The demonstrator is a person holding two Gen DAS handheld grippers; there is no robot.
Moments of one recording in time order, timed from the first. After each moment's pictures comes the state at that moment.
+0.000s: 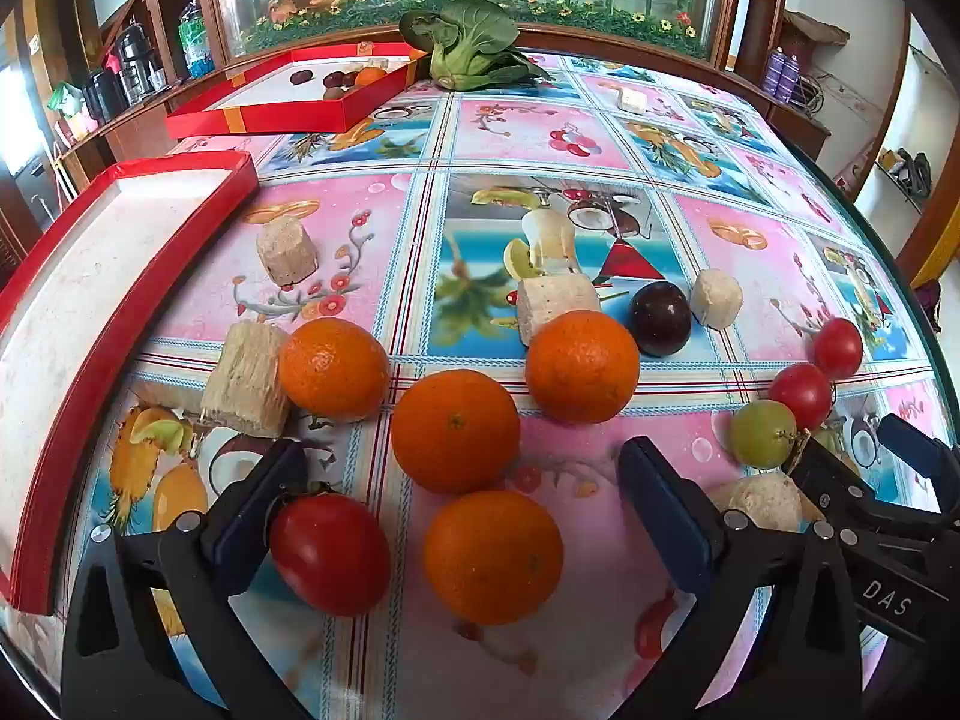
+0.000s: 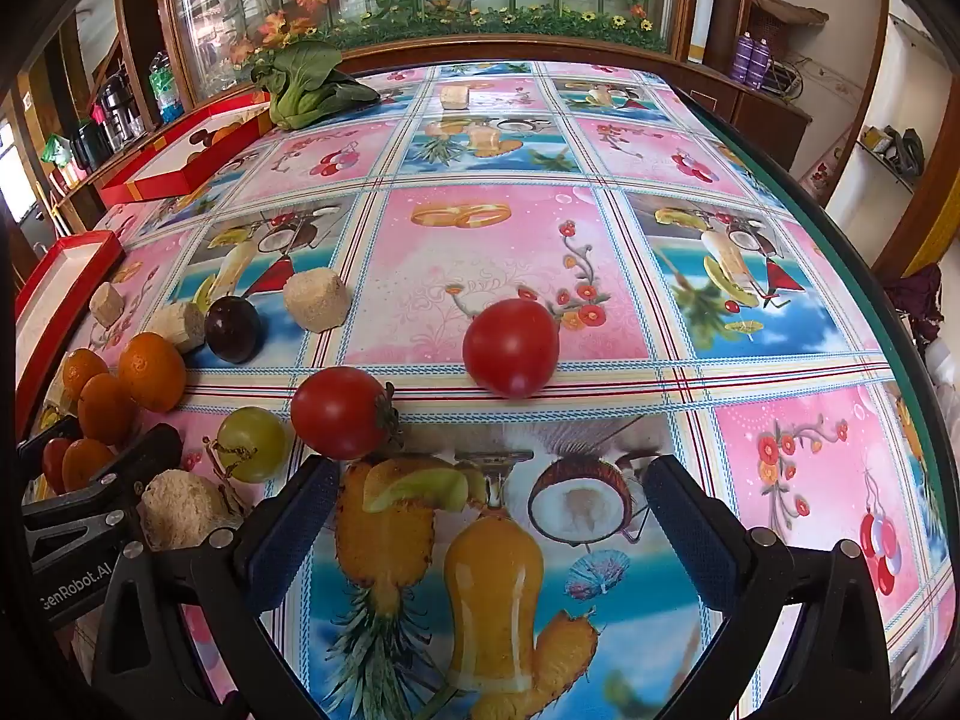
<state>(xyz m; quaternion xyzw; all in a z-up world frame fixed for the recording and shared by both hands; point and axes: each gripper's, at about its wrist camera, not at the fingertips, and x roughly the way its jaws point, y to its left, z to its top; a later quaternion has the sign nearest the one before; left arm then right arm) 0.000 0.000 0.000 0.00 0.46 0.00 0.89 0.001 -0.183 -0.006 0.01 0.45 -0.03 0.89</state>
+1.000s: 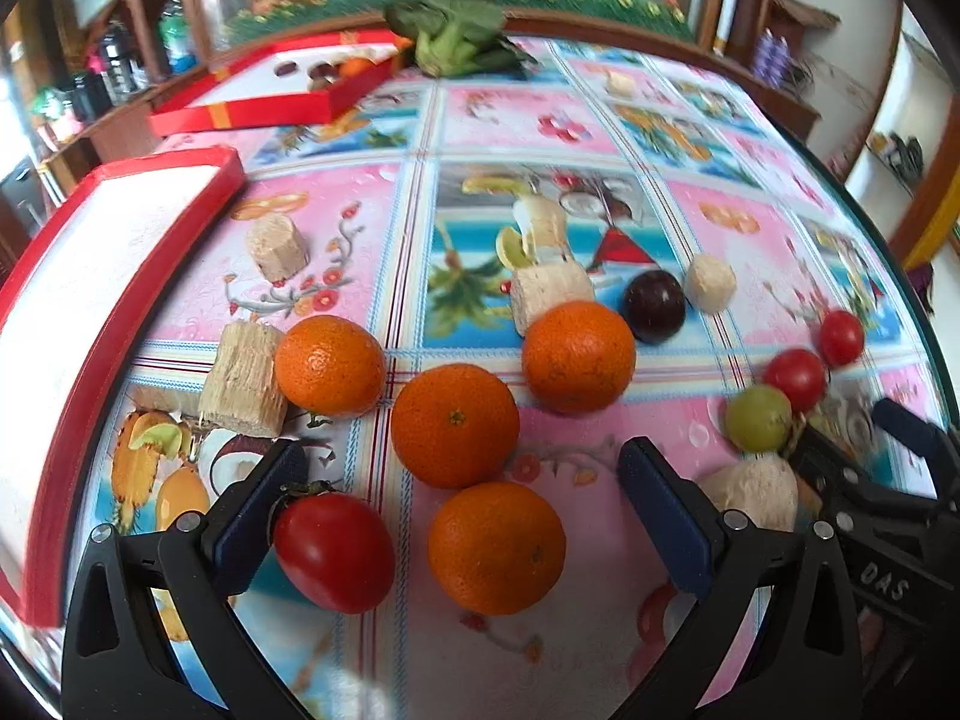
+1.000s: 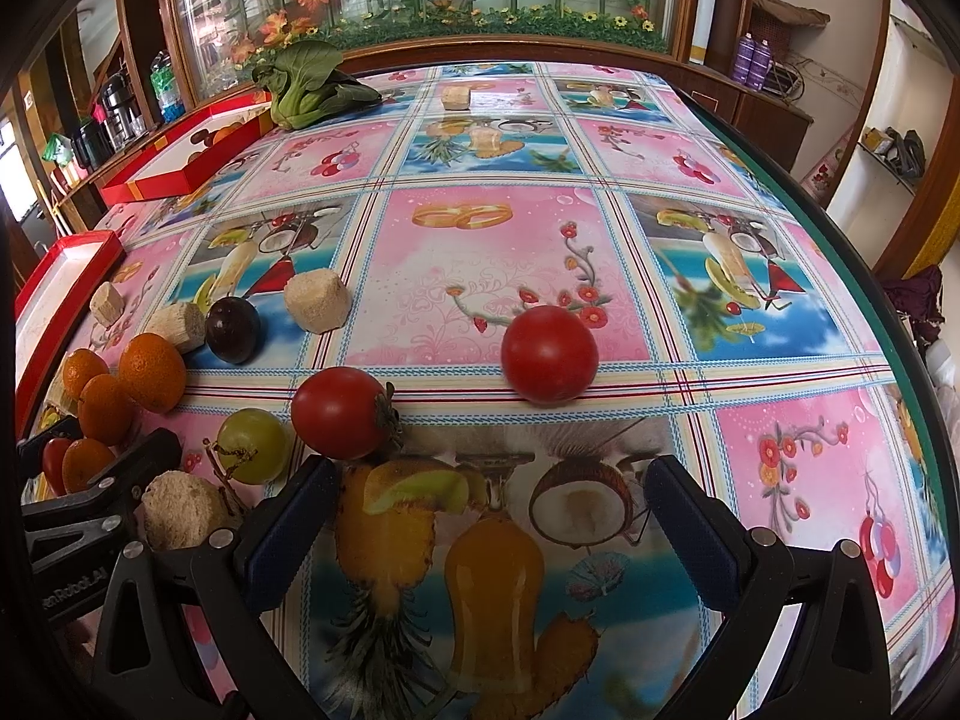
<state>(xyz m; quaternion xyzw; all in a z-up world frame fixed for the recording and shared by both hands) 0.003 0.004 0.002 0.01 0.48 -0.02 0.88 0.002 -0.183 -0.007 0.01 0.45 -0.03 0.89</state>
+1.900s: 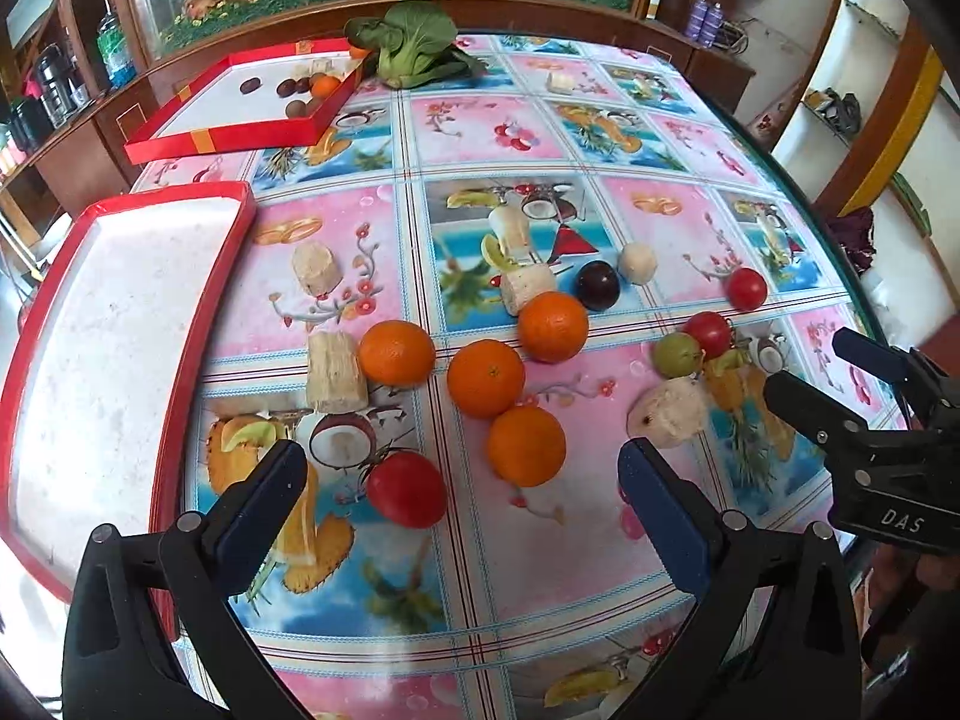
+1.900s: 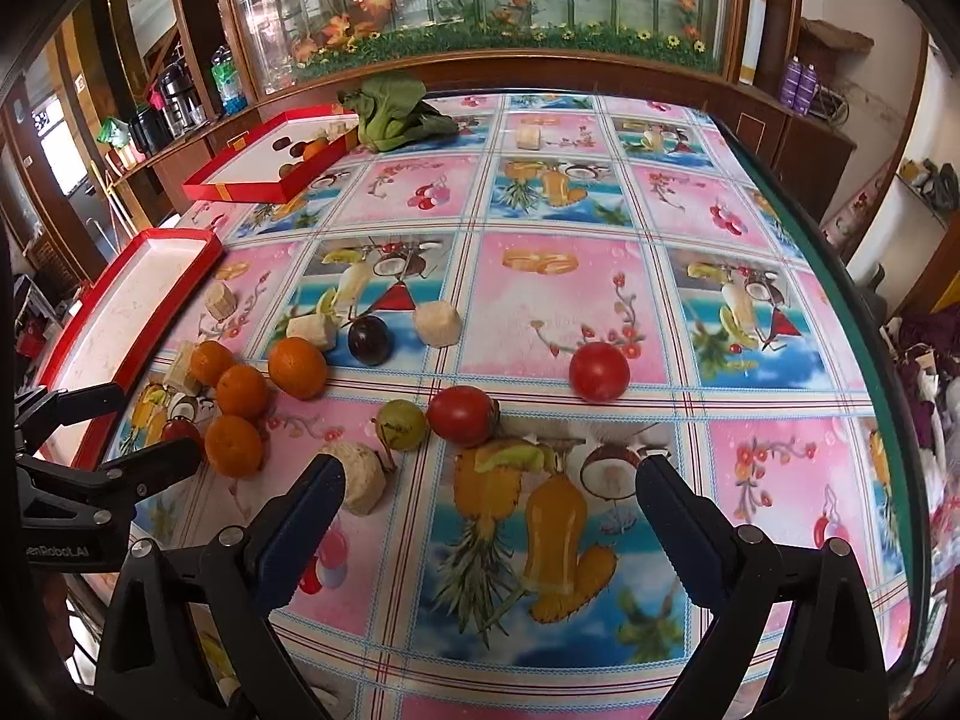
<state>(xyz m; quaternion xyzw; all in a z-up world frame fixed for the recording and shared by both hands) -0.018 0.036 0.061 0.03 0.51 -0.10 0.85 -0.037 -0.155 0.059 0.01 0.45 0.03 0.89</state>
